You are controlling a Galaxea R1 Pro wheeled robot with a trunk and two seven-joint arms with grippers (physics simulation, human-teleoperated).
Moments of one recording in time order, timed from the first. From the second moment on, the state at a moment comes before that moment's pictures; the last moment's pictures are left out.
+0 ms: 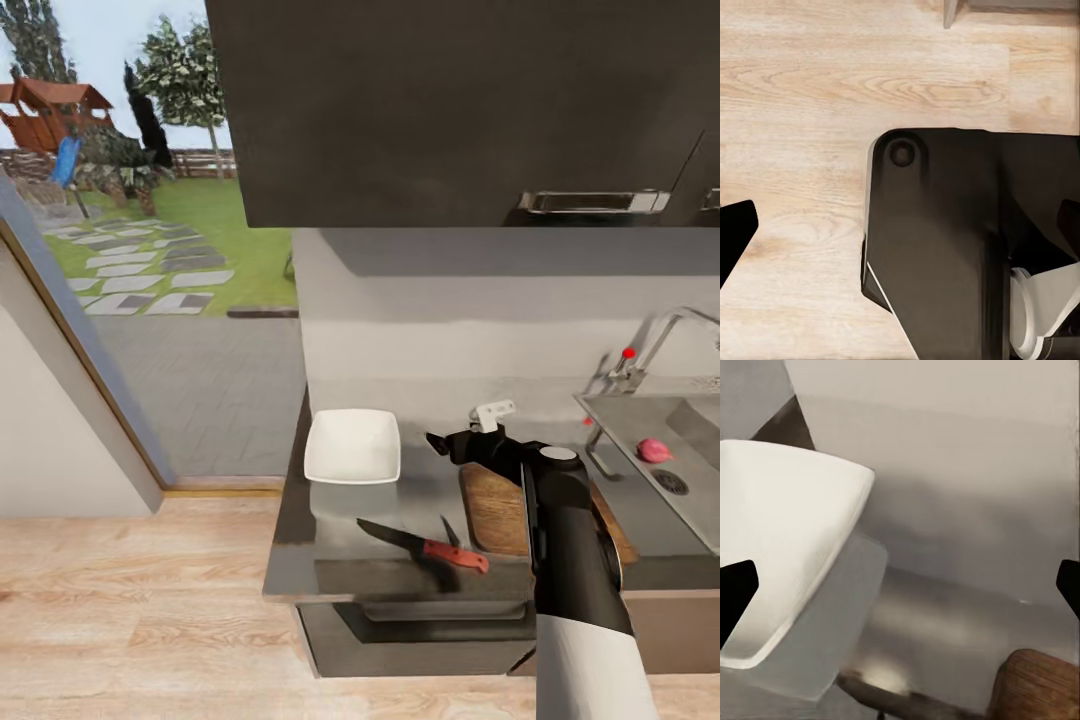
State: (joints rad) left arm 0.41 -0.01 0.05 -0.39 0.02 -0.79 -0.04; right arm -0.63 0.17 -0.23 -1.54 0.54 0.74 0.73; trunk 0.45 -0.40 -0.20
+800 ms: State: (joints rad) left arm 0.41 -0.01 0.05 -0.39 0.02 -0.79 -0.04; right arm -0.63 0.17 -0.23 -1.54 0.54 0.74 0.73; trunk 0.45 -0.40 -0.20
